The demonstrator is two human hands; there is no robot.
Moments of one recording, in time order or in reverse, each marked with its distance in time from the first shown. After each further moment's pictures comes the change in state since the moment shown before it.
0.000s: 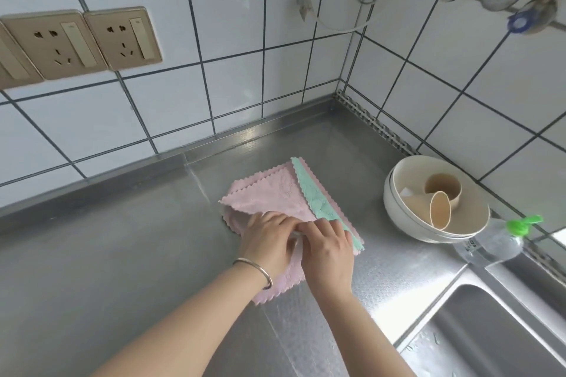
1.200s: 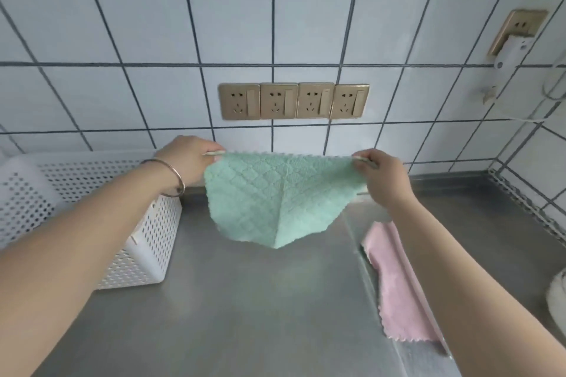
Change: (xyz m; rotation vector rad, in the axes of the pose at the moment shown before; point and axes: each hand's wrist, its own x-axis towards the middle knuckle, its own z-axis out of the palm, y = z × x) left_hand -0.185 -0.191 -0.343 0.126 0.120 -0.676; right_hand 0.126 -0.234 -0.047 0.721 -0.482 0.057
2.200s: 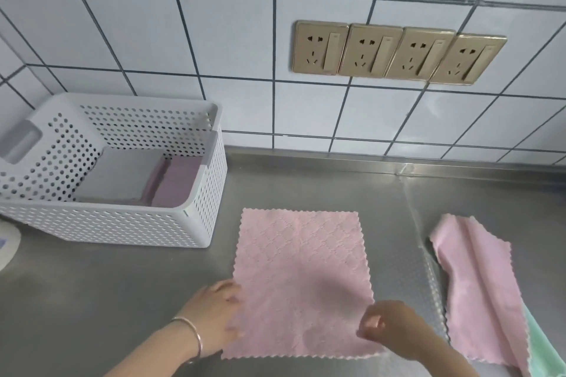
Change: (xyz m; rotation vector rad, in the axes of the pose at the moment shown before) left_hand -0.163 -0.118 0.198 0.221 -0.566 0.145; right_hand -0.127 0.141 0.114 -0.615 -0.918 0.085
